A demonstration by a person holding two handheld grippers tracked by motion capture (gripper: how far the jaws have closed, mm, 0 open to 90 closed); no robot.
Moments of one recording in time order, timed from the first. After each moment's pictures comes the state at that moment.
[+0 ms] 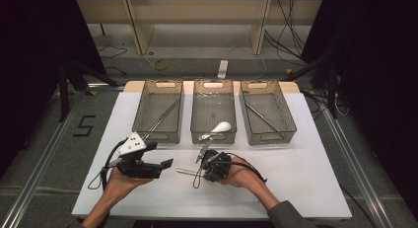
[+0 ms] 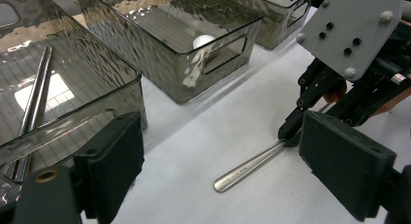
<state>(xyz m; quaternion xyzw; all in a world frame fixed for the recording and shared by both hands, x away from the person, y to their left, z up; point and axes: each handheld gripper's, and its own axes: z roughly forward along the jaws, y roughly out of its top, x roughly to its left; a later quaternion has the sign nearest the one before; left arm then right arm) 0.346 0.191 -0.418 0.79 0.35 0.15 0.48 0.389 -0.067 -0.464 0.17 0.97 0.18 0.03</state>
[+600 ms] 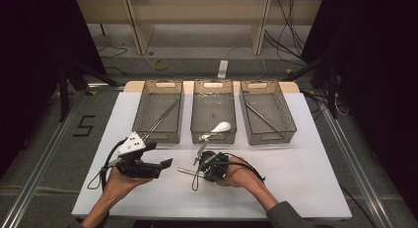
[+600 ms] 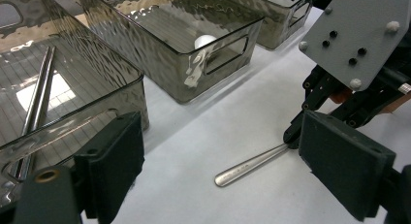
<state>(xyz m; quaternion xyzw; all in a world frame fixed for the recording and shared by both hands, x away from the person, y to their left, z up) 0.346 0.192 -0.417 0.79 0.35 0.15 0.48 0.386 -0.061 -0.461 0.15 0.98 0.15 0.03</state>
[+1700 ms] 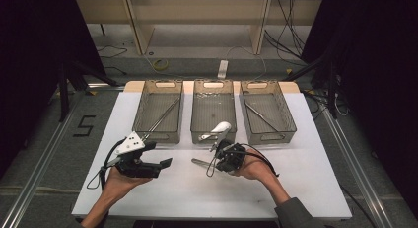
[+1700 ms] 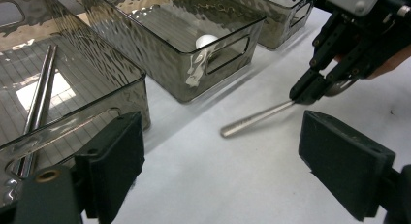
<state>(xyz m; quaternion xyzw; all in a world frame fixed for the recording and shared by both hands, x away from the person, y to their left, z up) 0.346 0.194 -0.417 0.79 0.35 0.15 0.48 0.405 -0.106 -0.442 0.21 0.96 0.19 0.03</state>
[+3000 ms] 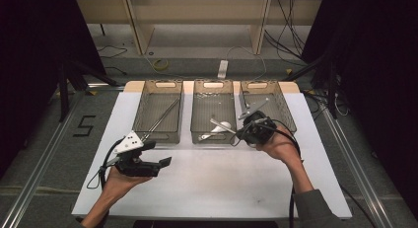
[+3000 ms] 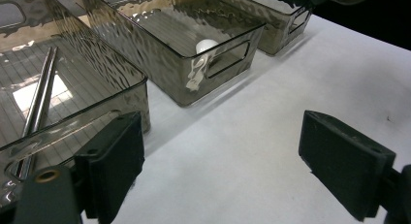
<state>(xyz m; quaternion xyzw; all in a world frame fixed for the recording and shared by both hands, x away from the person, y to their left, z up) 0.348 0.196 -0.417 0.78 0.35 0.15 0.49 0.425 -0.172 -0.360 0.27 0.91 0.28 0.14</state>
